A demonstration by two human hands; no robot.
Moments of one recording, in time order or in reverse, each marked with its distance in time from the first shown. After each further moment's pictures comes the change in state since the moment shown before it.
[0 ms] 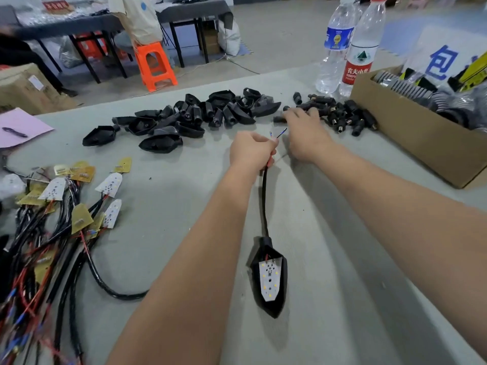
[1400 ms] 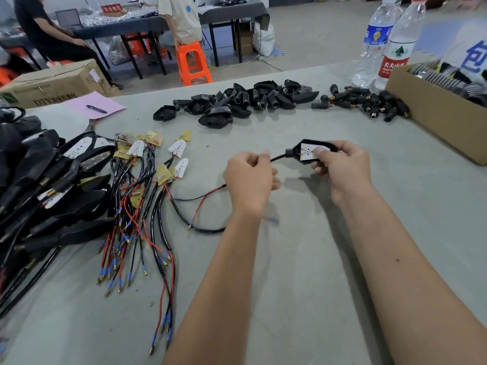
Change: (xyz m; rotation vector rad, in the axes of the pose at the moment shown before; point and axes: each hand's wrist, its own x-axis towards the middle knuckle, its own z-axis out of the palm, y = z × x) left_hand -0.171 -0.036 -0.086 -0.165 0.336 0.053; right_hand -0.174 -0.084 -0.010 1.612 0.264 0.537
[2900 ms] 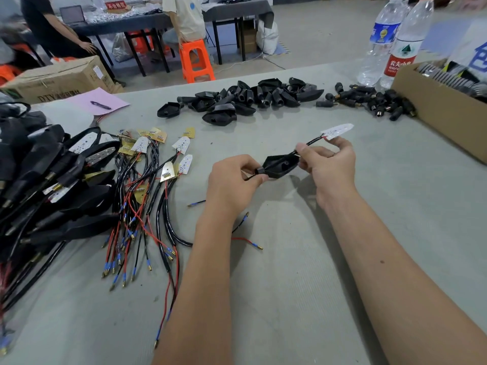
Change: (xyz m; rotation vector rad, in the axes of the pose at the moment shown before) left_hand 0.023 -0.020 -0.052 0.513 -0.196 0.397; right_hand -0.018 0.012 0.026 0.001 -0.041 -0.074
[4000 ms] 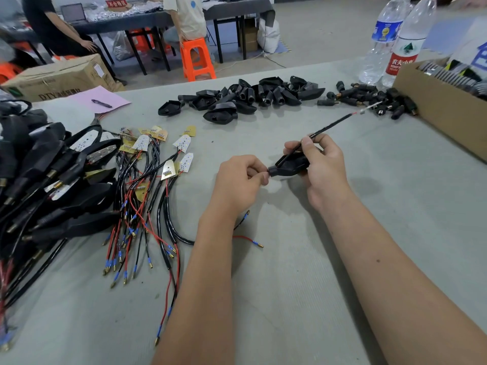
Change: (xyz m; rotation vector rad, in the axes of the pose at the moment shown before) left_hand 0.001 0.006 0.003 -0.050 -0.109 -0.056; right_hand -0.012 -0.001 0.012 0.099 -0.158 0.005
